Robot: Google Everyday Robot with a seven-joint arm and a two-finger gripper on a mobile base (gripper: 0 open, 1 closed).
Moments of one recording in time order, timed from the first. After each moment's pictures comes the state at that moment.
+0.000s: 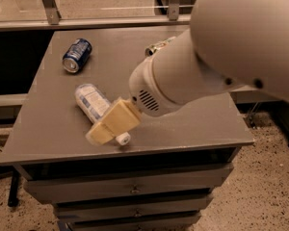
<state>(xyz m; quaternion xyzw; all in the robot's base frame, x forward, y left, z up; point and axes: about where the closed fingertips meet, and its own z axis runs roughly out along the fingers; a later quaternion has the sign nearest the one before) 0.421 0.042 0.938 -0.47 0.80 0.17 0.33</state>
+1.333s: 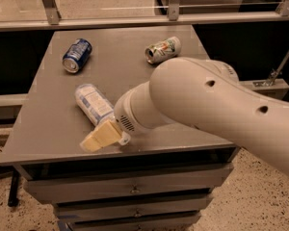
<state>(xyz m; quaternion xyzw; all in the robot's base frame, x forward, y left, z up) 0.458 0.078 0.848 -0.44 0.82 0.18 0.34</state>
